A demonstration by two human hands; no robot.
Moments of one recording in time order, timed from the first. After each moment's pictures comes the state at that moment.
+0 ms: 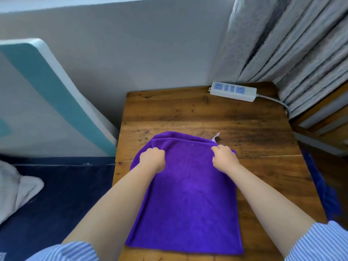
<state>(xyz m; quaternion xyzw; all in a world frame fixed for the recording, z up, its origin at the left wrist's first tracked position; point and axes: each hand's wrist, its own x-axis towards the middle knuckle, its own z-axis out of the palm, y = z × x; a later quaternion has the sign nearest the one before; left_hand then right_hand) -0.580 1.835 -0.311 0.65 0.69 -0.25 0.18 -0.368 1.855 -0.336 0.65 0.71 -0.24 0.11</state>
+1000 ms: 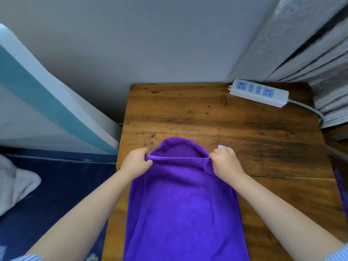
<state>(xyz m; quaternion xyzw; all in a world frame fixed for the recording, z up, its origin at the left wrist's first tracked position) -0.661 1.870 -0.339 0.55 0.77 -0.03 0.31 -0.406 1.905 -0.348 0.51 0.84 -0.17 0.05</state>
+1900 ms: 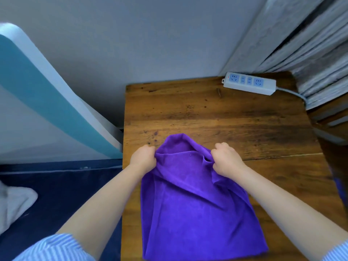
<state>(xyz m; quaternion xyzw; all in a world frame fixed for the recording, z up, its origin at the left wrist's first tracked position) -0.679 1.876 -0.353 0.66 0.69 -0.13 0.27 -0.438 1.878 -0.330 0.56 0.79 -0.16 0.20</state>
